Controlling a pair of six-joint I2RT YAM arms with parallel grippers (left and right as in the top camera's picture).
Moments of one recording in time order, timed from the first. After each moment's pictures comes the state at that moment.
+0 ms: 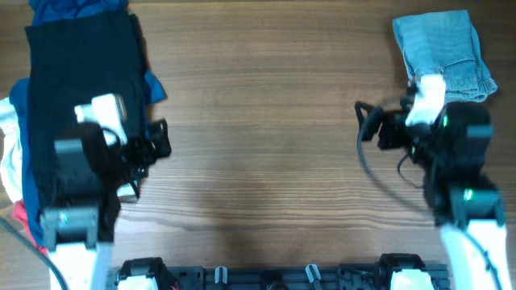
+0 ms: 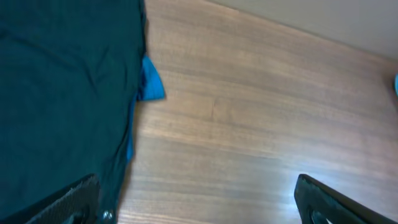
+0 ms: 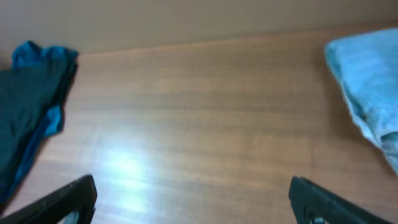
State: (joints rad) left arm 0.07 0.92 0.96 -0.73 0.13 -0.22; right arm -0.02 0.99 0.95 -0.54 -0.32 0.10
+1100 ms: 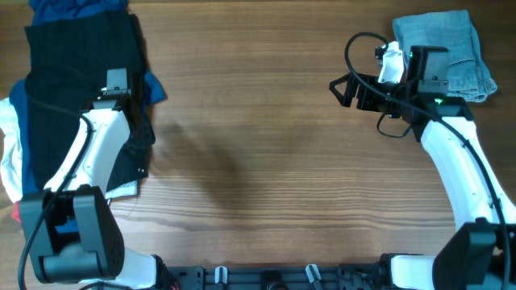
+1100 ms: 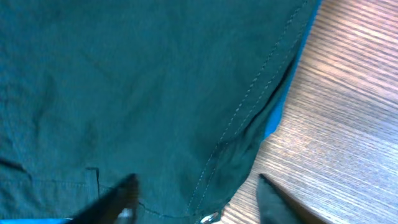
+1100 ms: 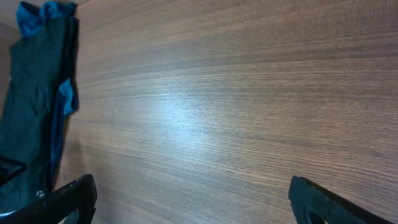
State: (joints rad) left arm 0.07 1.67 1.12 -0.86 -0.33 -0.28; right arm -0.02 1.52 1.12 -0.49 -0.52 0.18
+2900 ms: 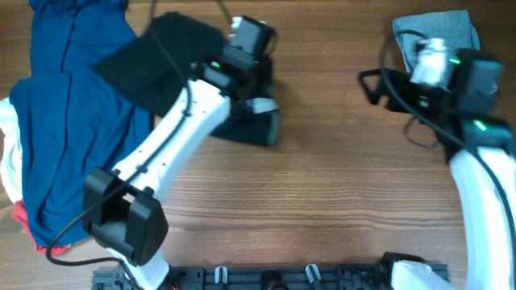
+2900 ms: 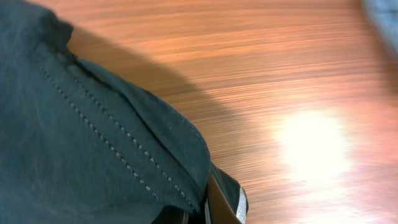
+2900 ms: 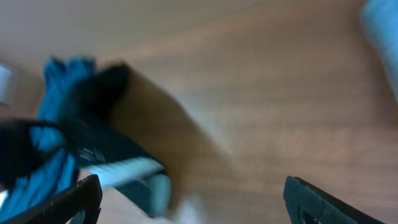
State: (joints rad) left arm -0.56 1.84 1.64 -0.70 -0.14 -0.36; right arm -0.16 1.23 1.15 -0.59 -0.52 0.19
